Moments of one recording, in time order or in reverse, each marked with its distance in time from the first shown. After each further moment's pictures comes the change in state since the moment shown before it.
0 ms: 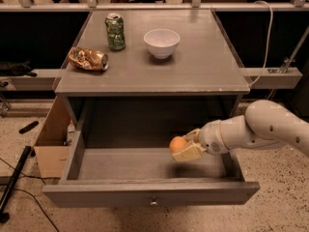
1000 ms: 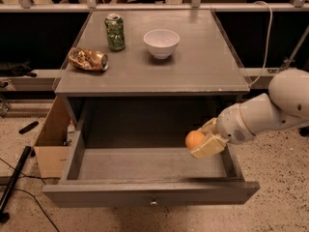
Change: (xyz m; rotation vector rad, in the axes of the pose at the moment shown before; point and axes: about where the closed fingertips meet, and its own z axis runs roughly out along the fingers) arm -0.025 0.027 -0.074 -0.025 0.162 -0.123
